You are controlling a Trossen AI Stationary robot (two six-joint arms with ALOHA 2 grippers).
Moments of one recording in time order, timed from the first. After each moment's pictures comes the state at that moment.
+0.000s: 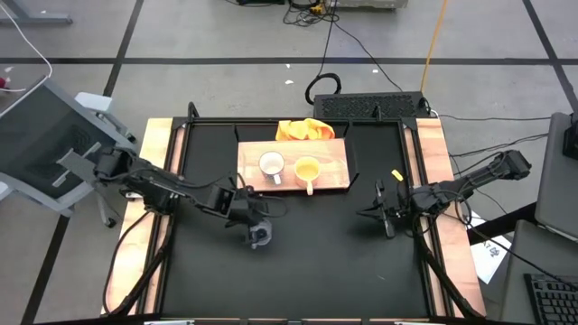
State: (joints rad) left arm -0.22 1.51 0.92 -0.49 -0.12 -0.34; right arm 0.37 0.40 0.02 0.25 0.23 0.11
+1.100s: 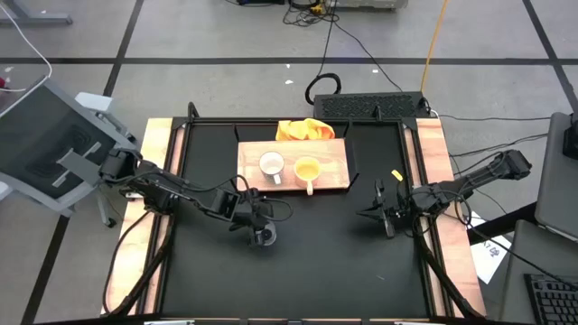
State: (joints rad) left arm -0.24 1.57 0.96 -0.41 -0.17 -0.36; right arm 0.37 0.41 0.02 0.25 0.23 0.11
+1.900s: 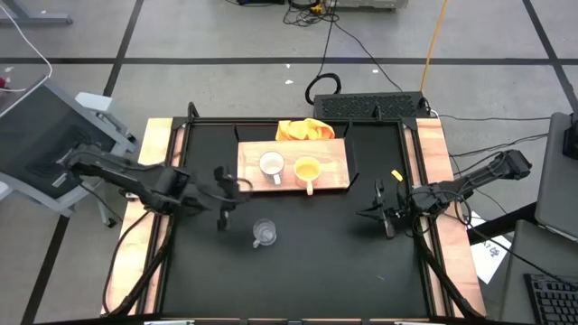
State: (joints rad) left arm -0.28 1.15 1.01 -0.70 -0.33 -0.24; right arm 0.37 0.42 0.01 0.25 0.23 0.12
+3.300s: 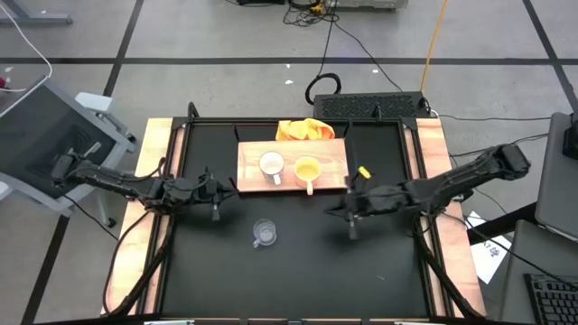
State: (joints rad) left arm -0.16 0.61 0.15 0.13 -0.34 -0.05; right arm 0.28 1.09 0.55 0.16 0.21 0.09
